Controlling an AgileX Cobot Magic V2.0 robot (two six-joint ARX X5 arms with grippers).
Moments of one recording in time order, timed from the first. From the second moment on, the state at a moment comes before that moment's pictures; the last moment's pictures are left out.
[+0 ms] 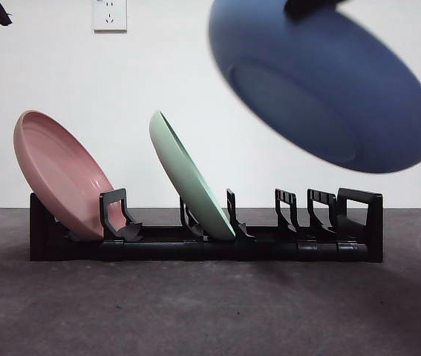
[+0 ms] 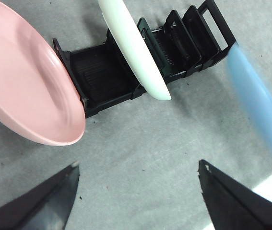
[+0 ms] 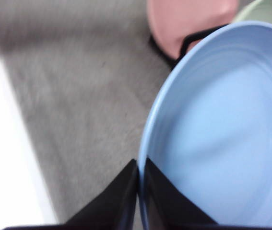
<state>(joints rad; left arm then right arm) -0.31 1.15 1.36 -1.09 0.35 -0.04 1.20 0.85 0.77 -0.58 0.20 -0.06</state>
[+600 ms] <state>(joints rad) -0.31 1.15 1.36 -1.09 0.35 -0.04 1.32 1.24 0.76 -0.49 0.21 -0.28</state>
